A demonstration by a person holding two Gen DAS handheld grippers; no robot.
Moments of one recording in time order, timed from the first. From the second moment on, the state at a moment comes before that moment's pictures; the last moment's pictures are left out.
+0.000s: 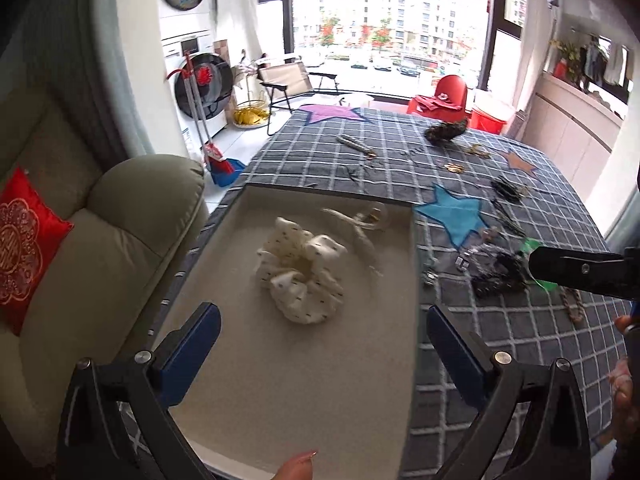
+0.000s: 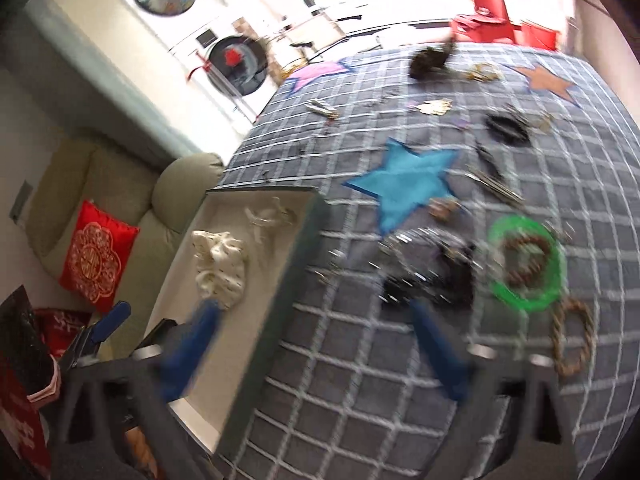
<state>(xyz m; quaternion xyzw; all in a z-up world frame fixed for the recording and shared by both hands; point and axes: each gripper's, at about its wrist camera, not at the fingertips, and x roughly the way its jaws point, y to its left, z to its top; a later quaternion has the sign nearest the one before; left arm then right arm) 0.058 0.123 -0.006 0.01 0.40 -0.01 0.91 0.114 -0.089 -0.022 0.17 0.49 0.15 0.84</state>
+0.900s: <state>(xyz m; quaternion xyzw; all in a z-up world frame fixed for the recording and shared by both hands) 0.041 0.000 -0.033 0.01 0.45 -0.11 0.88 0.011 -0.247 -0.052 0.16 0.50 -0.01 0.85</state>
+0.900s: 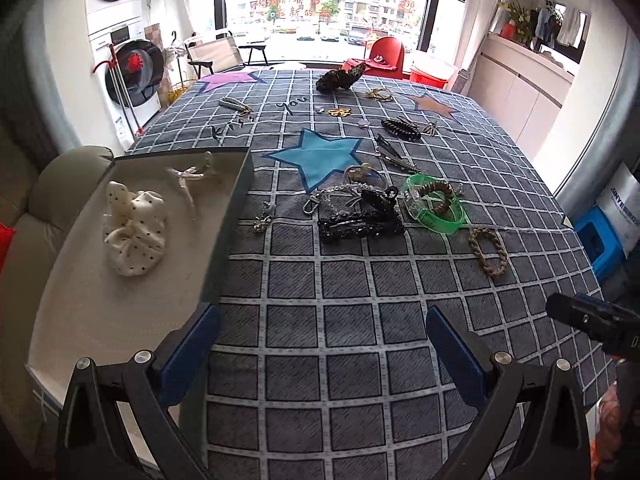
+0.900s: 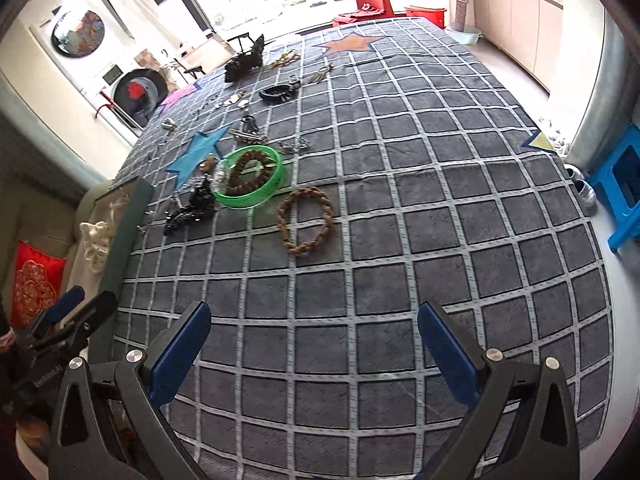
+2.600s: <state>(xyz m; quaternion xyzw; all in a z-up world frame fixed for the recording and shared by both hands) 0.154 -0.069 -0.077 0.05 0.49 -0.19 0.85 0.086 -0.213 -0.090 0.01 0.49 -0.05 0.87</state>
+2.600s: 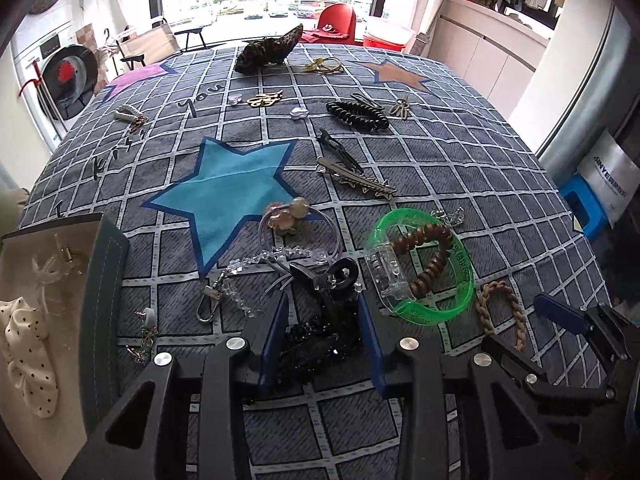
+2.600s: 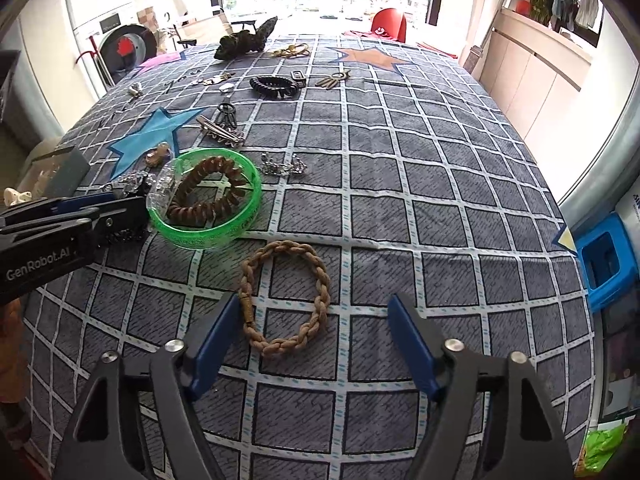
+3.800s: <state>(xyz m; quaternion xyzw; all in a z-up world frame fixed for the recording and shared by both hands) 0.050 0.000 -0.015 0.01 0.42 -0.19 0.89 0.020 -0.212 -0.045 0.11 0.47 0.00 0.88</state>
